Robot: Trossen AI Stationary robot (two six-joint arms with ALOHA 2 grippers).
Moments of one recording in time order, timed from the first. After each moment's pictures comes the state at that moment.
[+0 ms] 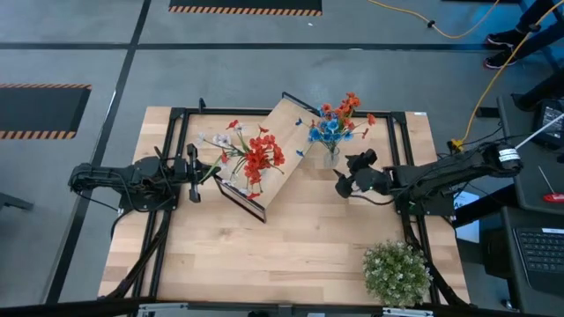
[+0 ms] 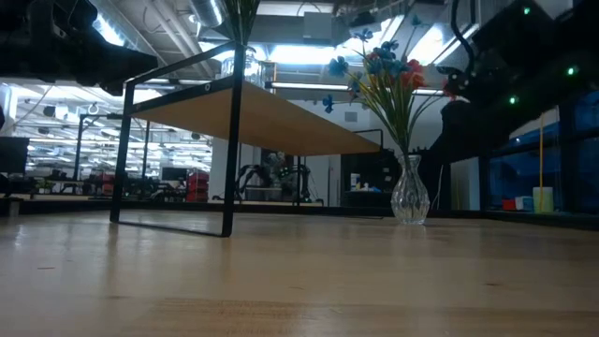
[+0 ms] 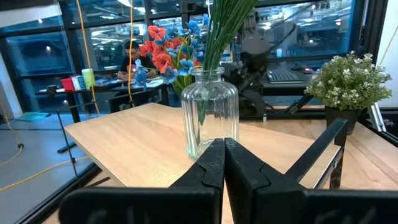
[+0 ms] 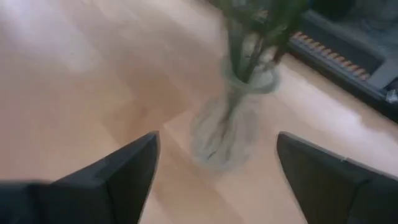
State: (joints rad) left arm -0.04 0.00 0.06 0.03 -0.25 0.07; right arm 0.07 1.07 0.35 -0.01 0.71 0.42
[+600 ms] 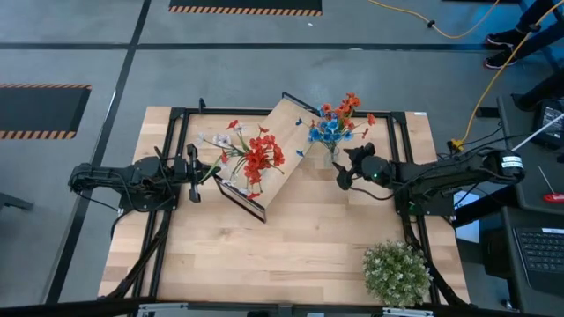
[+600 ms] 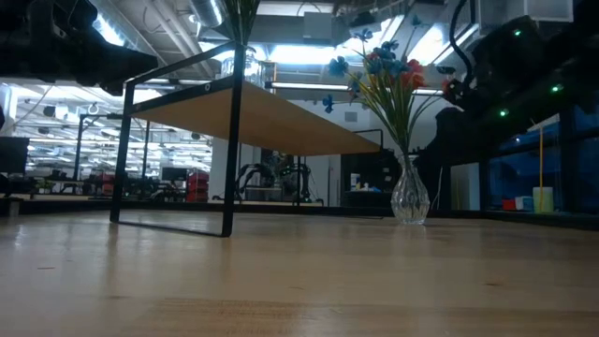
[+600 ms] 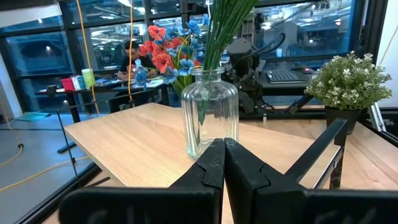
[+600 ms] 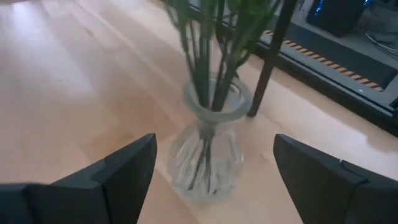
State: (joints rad) left arm -0.04 0.00 0.06 0.03 -0.25 0.07; right arm -0.13 1.05 0.22 0.31 0.54 0.25
